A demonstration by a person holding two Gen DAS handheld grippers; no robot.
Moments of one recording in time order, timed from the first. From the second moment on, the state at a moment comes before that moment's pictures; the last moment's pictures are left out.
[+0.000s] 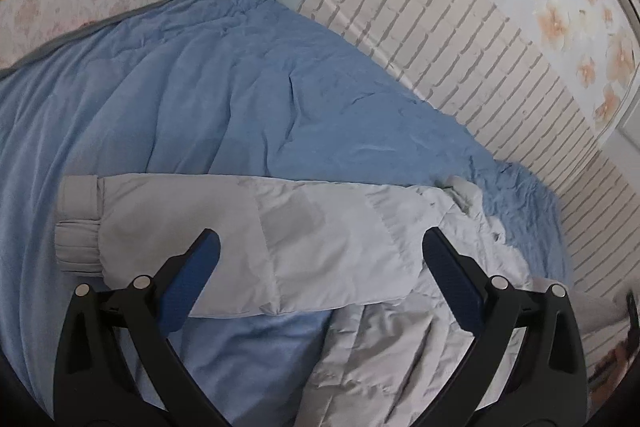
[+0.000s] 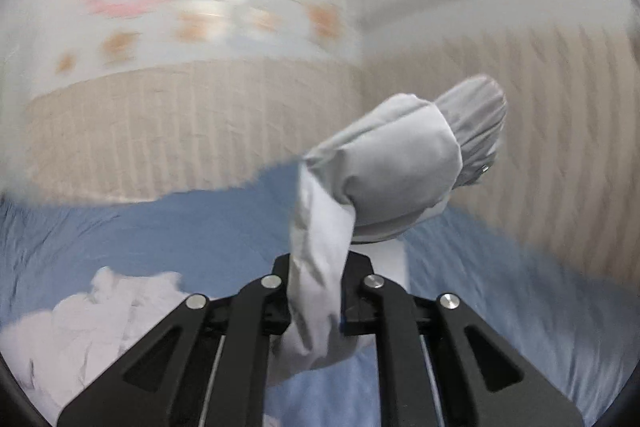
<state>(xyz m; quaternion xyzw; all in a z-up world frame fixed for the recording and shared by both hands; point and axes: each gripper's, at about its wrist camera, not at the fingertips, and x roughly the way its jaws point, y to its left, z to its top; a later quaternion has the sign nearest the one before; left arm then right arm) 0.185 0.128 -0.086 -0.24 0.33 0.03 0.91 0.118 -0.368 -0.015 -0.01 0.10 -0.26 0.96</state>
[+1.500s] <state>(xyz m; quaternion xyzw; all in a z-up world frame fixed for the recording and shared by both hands) 0.178 0.088 -0.078 -0.17 0.34 -0.03 0.92 0.055 -0.139 -0.102 -0.35 0.27 0.07 0.90</state>
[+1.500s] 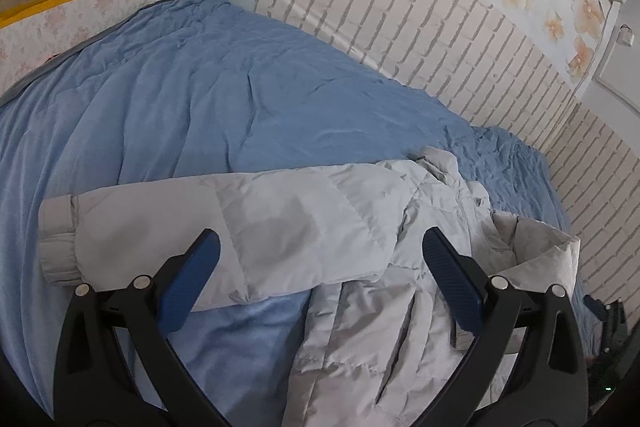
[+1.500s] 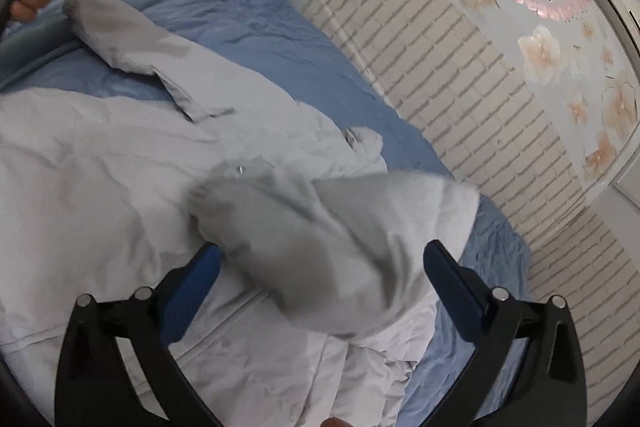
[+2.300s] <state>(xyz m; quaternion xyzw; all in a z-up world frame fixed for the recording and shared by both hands) 0.205 -0.141 -0.168 -0.11 0.50 -0.17 0.84 0.057 -0.347 -0.037 -0.09 0.24 -0.14 0.96</state>
